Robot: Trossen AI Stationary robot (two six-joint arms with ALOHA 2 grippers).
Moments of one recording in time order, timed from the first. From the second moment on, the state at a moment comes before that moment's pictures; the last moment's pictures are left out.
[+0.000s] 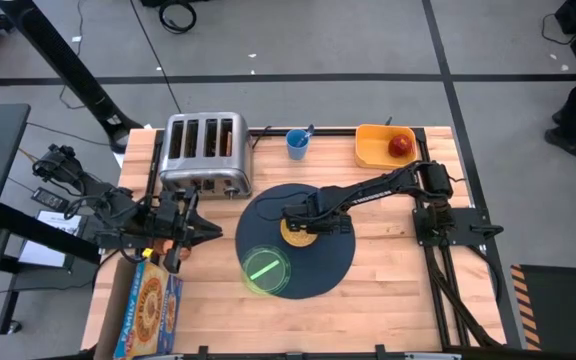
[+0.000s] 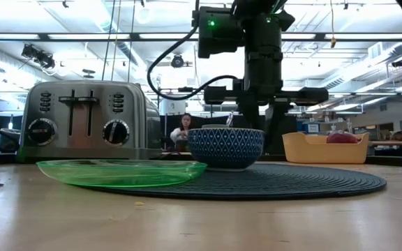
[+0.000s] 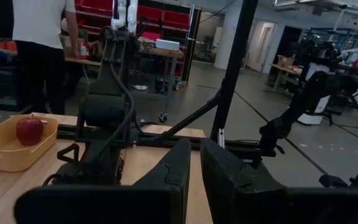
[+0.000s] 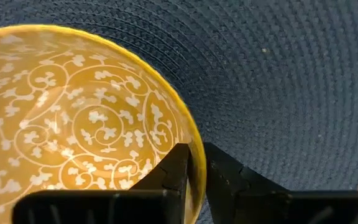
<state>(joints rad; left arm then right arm) -0.60 0.81 0.84 0.00 -0.52 -0.19 0.06 1.99 1.45 -0.97 0.03 1.69</state>
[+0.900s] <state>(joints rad) -0.60 0.81 0.89 0.00 -0.48 -0.15 0.06 1.98 1.45 -0.90 0.04 1.67</state>
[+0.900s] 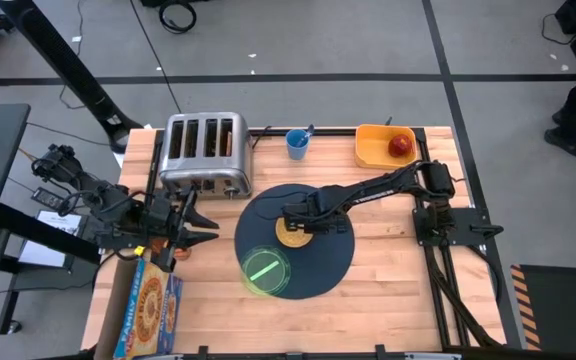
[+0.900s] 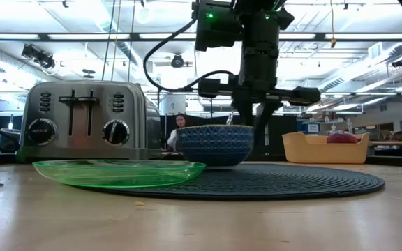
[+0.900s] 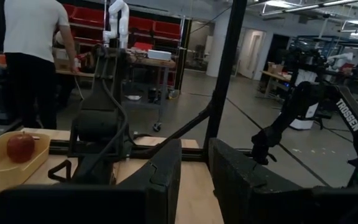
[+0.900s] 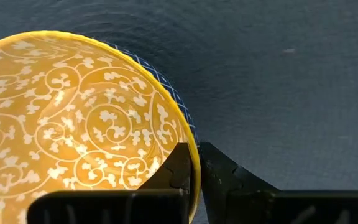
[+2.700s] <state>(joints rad) -1.00 1.43 1.78 -0.92 -0.27 -1.77 0.23 1.50 1.46 -1.02 0.41 0.98</state>
